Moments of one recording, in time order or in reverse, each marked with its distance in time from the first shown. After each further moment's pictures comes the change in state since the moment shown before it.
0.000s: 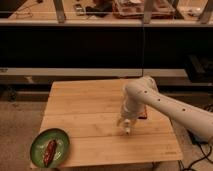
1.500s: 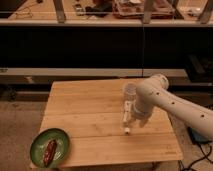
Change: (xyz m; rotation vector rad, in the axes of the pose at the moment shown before) arm -0.021 0.039 -0.047 -0.052 0.088 -0.035
